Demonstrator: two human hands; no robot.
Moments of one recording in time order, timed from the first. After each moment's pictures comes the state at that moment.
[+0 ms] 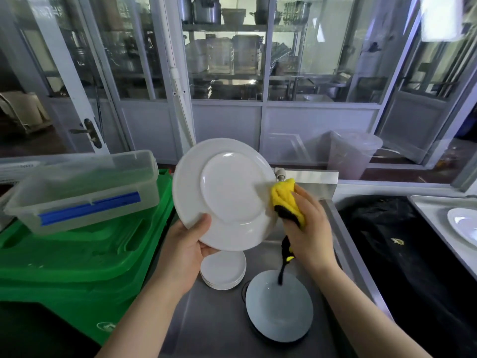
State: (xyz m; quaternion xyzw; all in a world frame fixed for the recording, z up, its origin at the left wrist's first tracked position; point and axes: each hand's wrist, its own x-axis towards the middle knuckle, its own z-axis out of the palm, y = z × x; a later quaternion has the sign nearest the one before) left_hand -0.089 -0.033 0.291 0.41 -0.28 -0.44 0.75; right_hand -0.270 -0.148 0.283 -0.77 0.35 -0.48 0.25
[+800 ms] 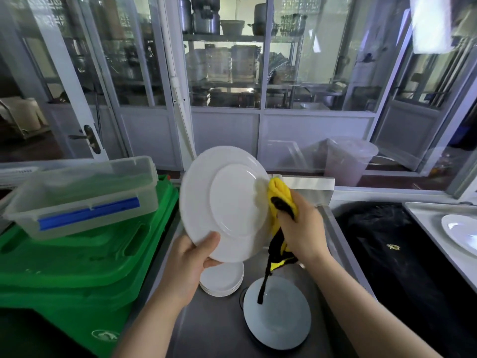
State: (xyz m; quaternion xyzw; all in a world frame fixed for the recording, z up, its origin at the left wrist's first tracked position) left_hand -0.092 -0.024 0.275 0.48 -0.38 -0.38 0.69; right_hand -0.259 -0.152 0.304 -0.76 0.39 -0.45 0.26
